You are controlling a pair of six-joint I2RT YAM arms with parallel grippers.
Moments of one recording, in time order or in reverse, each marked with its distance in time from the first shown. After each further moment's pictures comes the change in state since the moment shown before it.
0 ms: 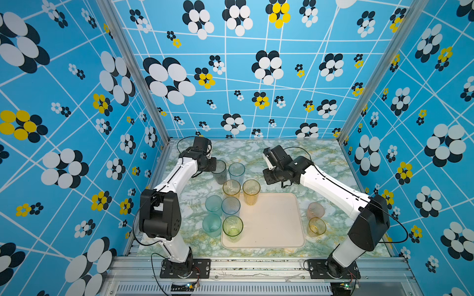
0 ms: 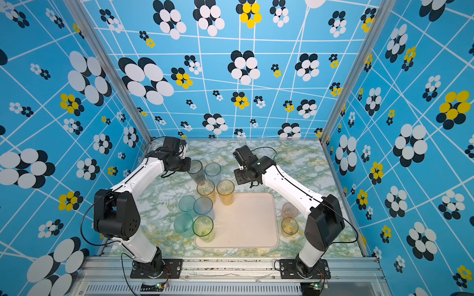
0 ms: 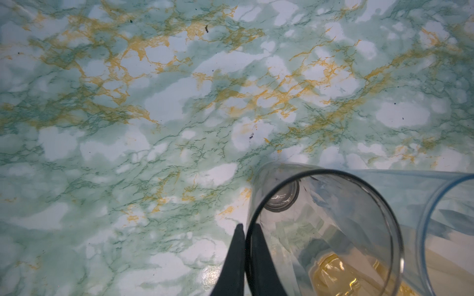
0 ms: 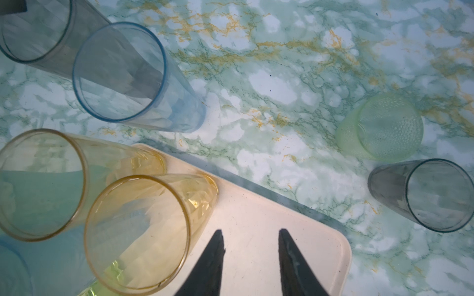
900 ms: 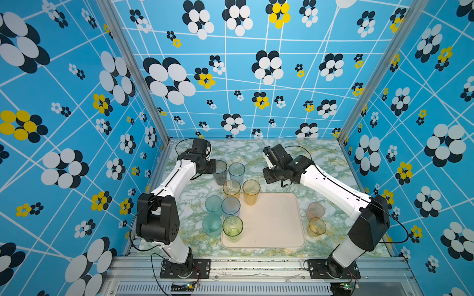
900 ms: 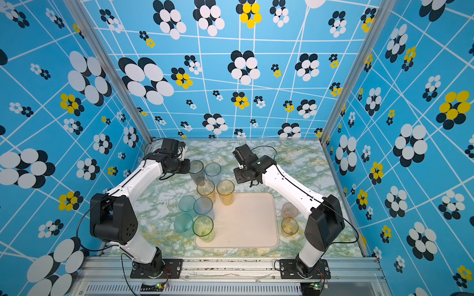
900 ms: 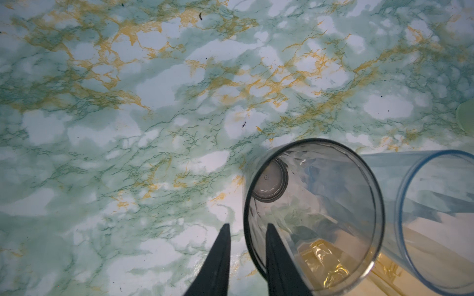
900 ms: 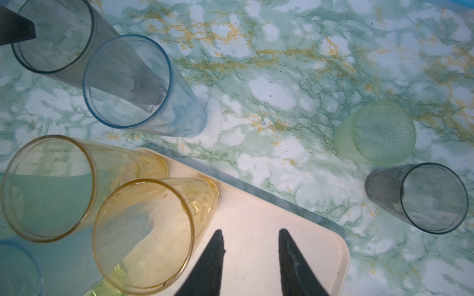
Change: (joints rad) left arm 0.000 -0.031 -0.029 -0.025 0.035 -0.026; right arm 0.001 0.000 0.033 -0.007 0.006 -0.001
